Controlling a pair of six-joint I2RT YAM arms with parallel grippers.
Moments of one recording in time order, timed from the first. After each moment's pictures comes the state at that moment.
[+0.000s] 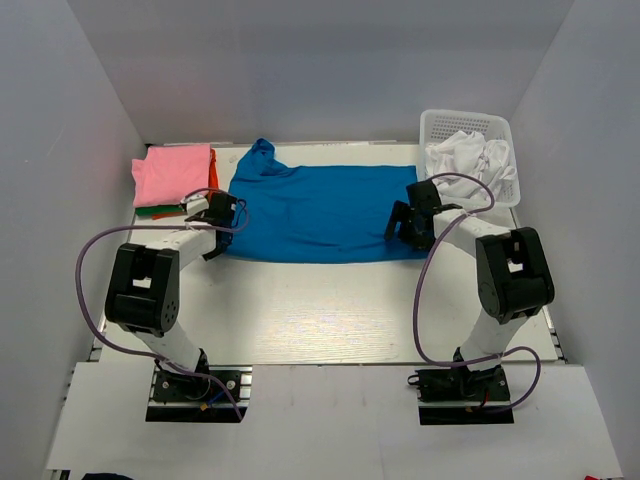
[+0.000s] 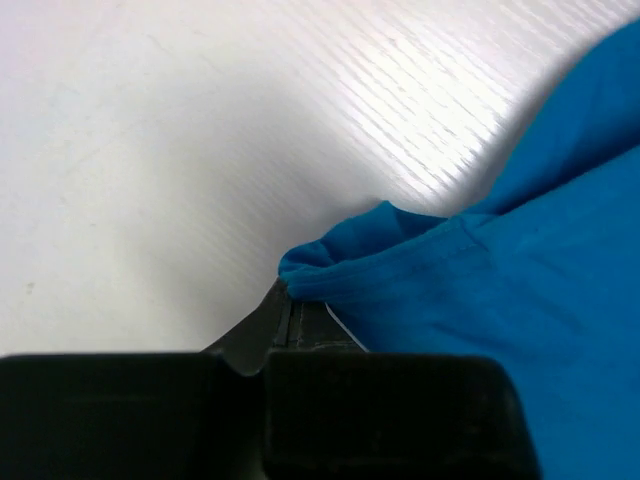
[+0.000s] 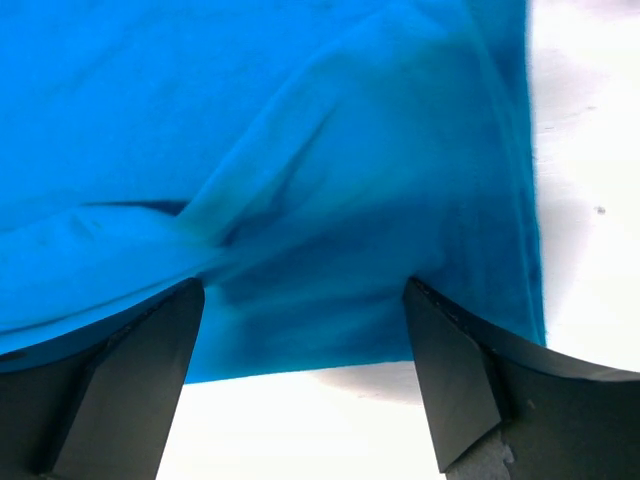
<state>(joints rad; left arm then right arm) -0.18 1.66 0.93 -0.40 -0.60 -0.68 0.29 1.75 1.05 -0.35 0.04 0.52</state>
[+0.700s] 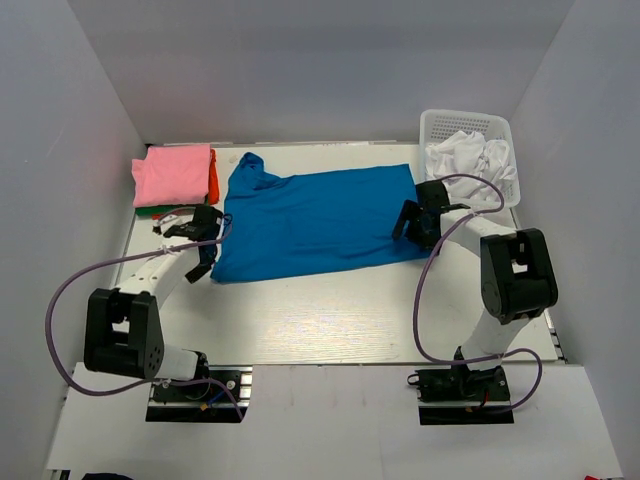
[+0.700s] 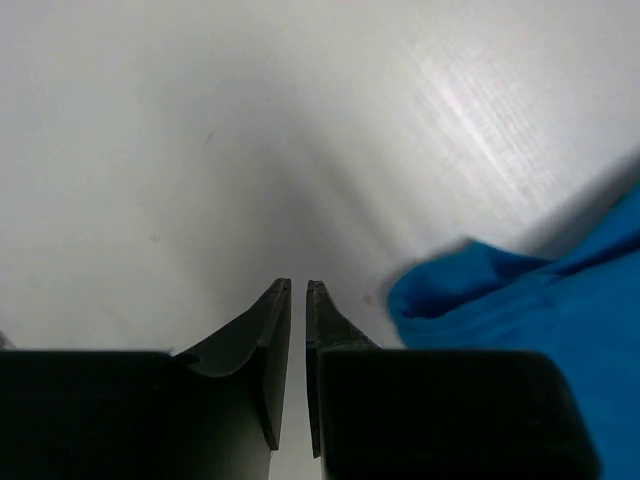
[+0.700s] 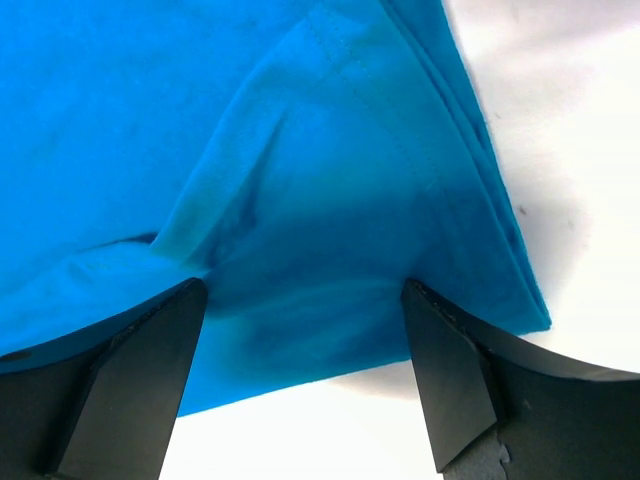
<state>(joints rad) -0.16 1.38 0.86 -0.75 -0.64 -0.89 0.23 1.75 1.05 -0.35 0.06 0.54</state>
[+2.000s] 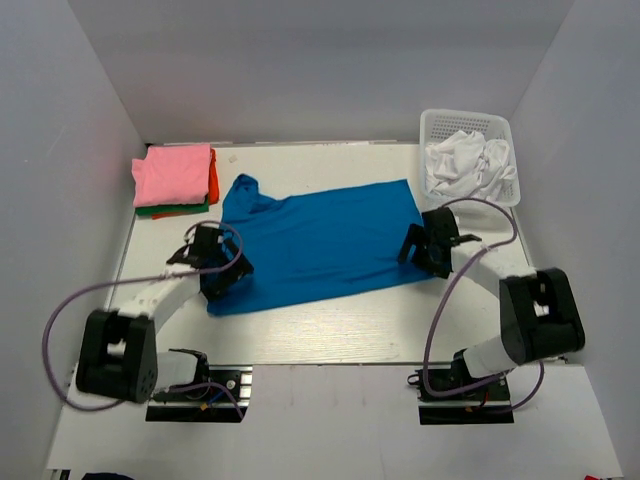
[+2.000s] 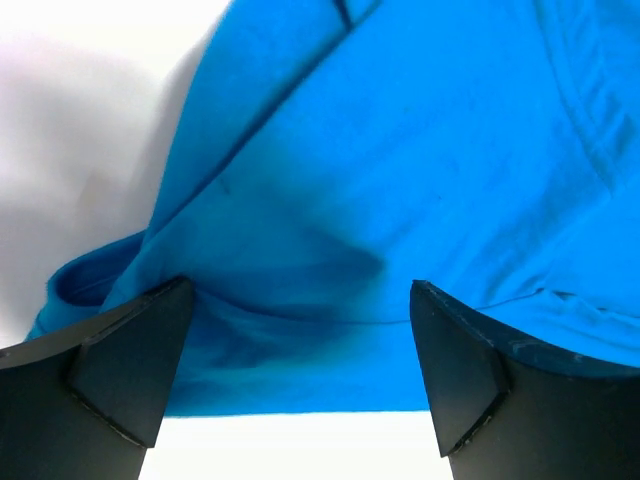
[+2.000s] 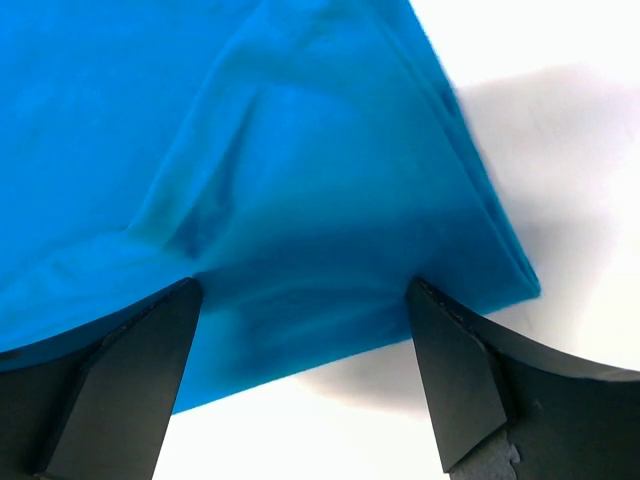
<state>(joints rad) -0.18 1.30 0.63 -0.39 -0.05 -0.78 0.27 1.49 0.76 -0.31 0.09 0.55</state>
